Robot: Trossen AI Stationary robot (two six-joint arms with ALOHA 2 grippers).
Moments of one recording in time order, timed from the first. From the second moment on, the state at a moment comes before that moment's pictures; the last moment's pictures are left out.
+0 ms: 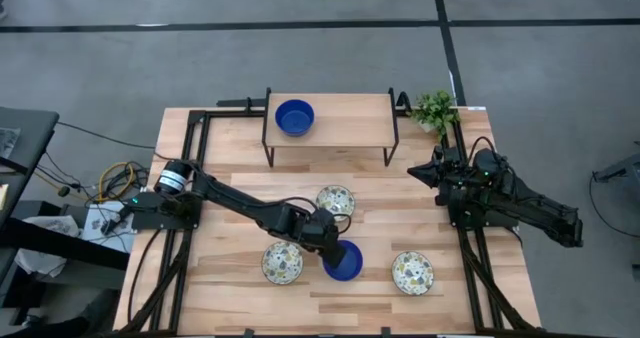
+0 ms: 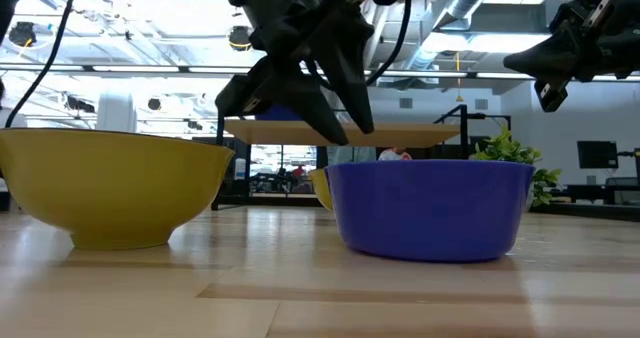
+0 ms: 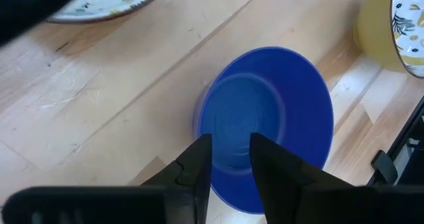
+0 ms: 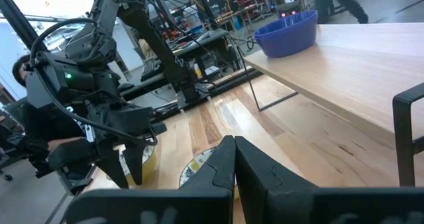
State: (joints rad) left arm -0.33 1.81 1.45 -0.50 -0.12 -1.13; right arm -0.42 0.00 0.17 -0.23 -0.31 0.33
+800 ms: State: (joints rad) left arm -0.35 1.81 1.45 -0.48 -0.12 -1.08; right arm -0.42 0.00 0.17 -0.23 -0.31 0.33
